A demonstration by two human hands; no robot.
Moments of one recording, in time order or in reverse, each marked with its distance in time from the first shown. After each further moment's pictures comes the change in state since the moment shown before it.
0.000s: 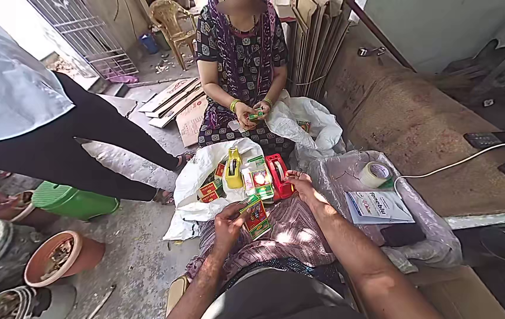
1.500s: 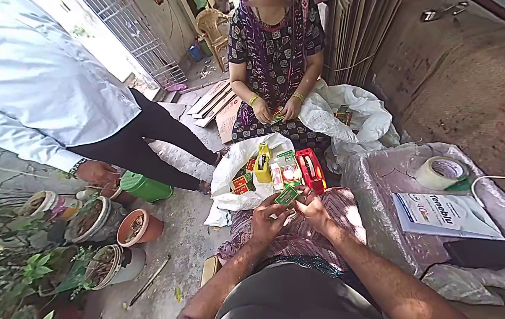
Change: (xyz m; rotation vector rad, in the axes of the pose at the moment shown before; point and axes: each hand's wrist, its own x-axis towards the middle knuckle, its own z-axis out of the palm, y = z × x) left_hand -0.009 0.007 0.035 0.320 -0.075 0.316; right_hand -0.129 -0.003 0.056 0.276 -0.436 -0.179
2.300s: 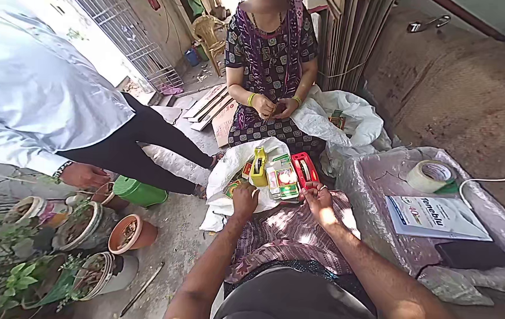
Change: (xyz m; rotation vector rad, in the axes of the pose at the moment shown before) left_hand 0.057 -0.093 -0.040 0.866 -0.292 -0.323; right_hand 0.021 0.006 -0.038 -0.314 0.383 -0.068
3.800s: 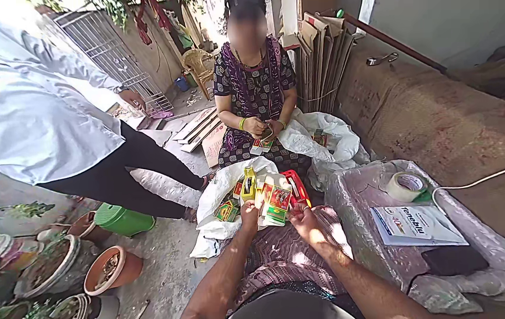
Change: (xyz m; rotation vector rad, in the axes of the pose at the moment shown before) left_hand 0.026 0.053 0.043 -1.320 0.085 -0.466; right_hand 0.000 0.007 0.001 -0.398 -0.073 0.163
